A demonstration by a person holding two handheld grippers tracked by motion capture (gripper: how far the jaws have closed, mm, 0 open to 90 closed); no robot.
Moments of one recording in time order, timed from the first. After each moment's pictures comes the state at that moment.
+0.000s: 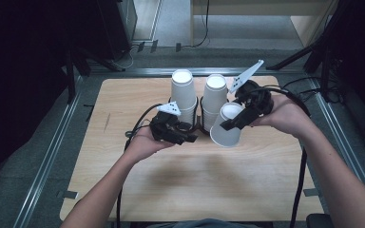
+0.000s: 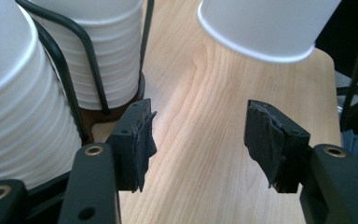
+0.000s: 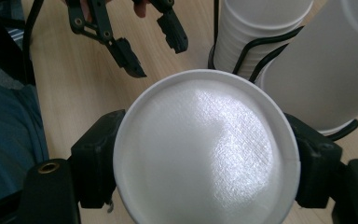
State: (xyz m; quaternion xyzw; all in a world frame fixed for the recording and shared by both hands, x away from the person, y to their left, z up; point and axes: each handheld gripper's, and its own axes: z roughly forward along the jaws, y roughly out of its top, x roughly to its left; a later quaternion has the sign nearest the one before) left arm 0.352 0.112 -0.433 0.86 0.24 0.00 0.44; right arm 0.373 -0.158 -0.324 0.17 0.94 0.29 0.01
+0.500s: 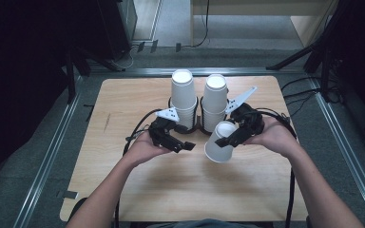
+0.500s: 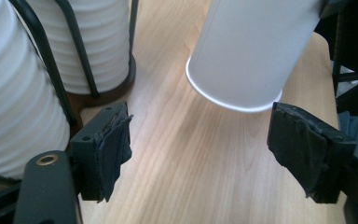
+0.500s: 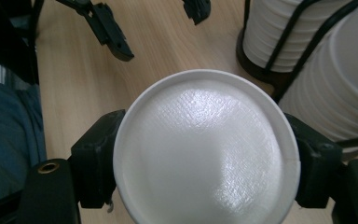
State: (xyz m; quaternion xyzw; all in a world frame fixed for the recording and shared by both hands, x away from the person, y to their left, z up) left arm 0.348 0.117 -0.449 0.87 0.23 -0.02 0.43; right arm 0.362 -0.156 -0.393 0.17 0.93 0.33 -0.03
